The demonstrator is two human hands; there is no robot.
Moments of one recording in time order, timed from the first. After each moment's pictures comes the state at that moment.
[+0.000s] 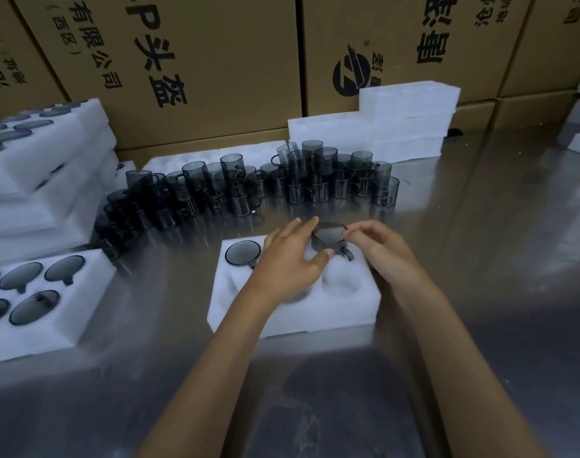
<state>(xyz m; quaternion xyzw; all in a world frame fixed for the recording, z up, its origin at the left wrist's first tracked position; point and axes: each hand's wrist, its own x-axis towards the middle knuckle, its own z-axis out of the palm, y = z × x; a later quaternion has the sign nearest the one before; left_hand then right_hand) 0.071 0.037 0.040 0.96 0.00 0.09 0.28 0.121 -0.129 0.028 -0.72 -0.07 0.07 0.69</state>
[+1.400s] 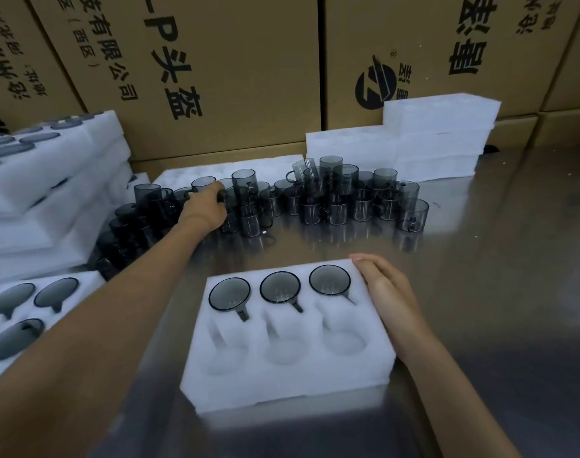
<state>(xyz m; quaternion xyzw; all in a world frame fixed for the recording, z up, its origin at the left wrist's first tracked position) 0.190 0.226 0.072 0.95 0.24 0.13 0.14 0.143 -0.098 0.003 -0.66 -0.03 0.08 0.75</state>
